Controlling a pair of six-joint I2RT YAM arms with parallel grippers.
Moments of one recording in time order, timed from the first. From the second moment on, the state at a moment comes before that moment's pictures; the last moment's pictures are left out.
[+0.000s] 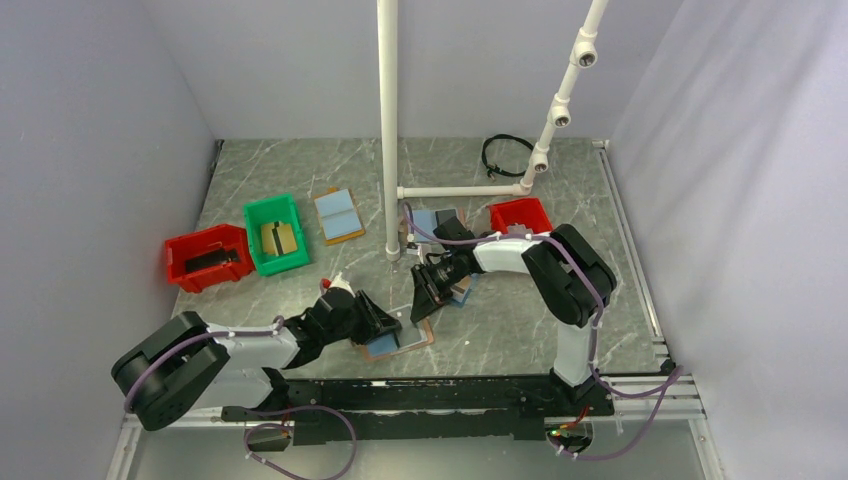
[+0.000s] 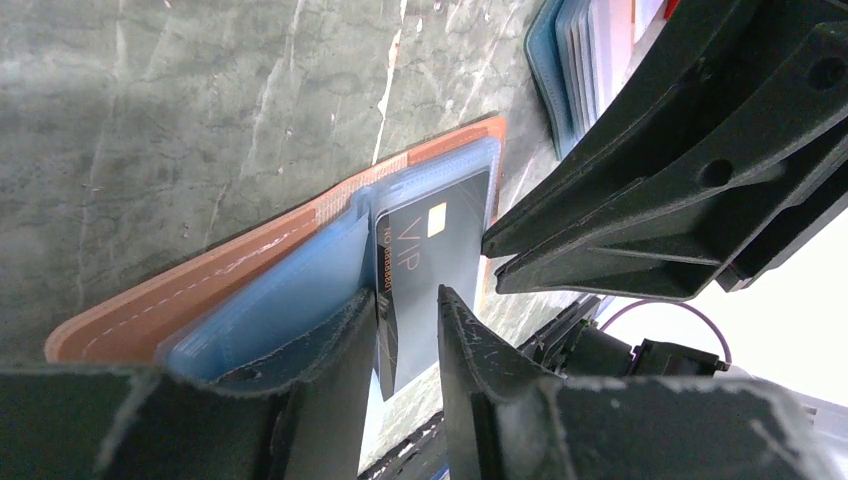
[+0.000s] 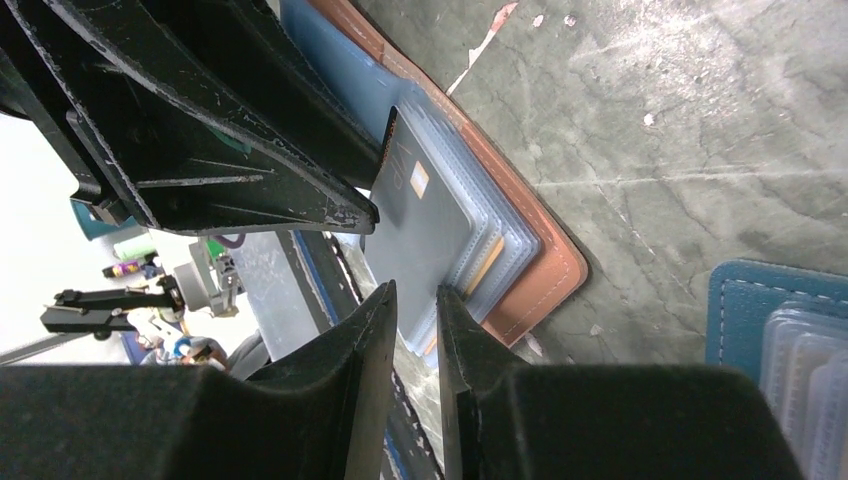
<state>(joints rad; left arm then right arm) -0.81 1.23 0.17 0.44 0.07 -1.33 0.66 1.91 1.01 -0.28 -0.93 0.24</state>
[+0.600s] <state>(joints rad) -0.81 1.14 0.12 0.43 0.06 -1.32 0.66 1.93 1.03 -0.30 -0.95 0.23</state>
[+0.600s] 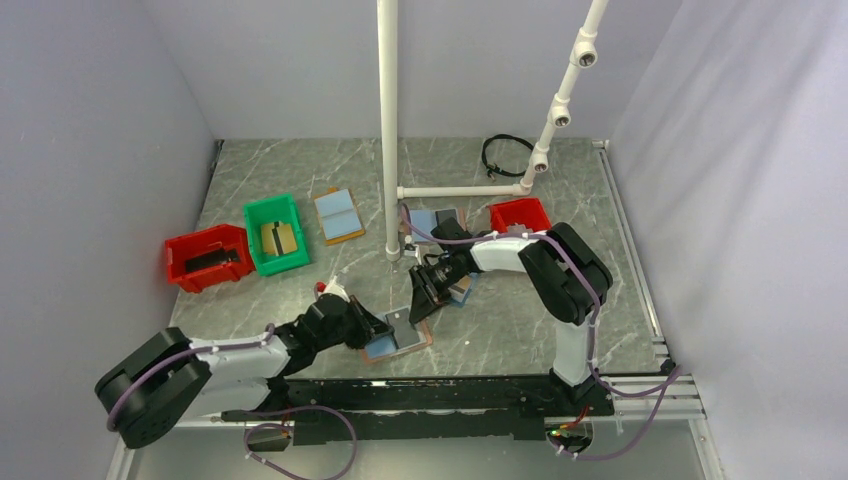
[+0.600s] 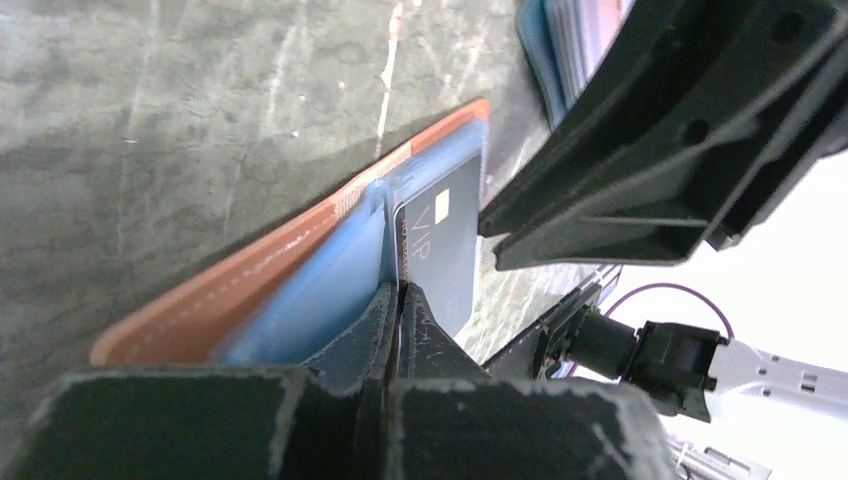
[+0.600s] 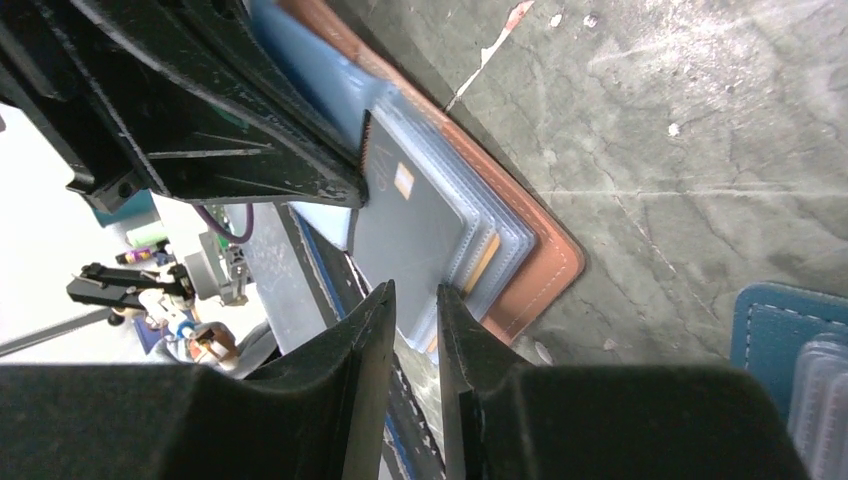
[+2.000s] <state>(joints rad) -0.81 0.86 0.05 0.40 0.12 -0.99 0.65 1.89 1.04 -0.31 -0.97 0.15</state>
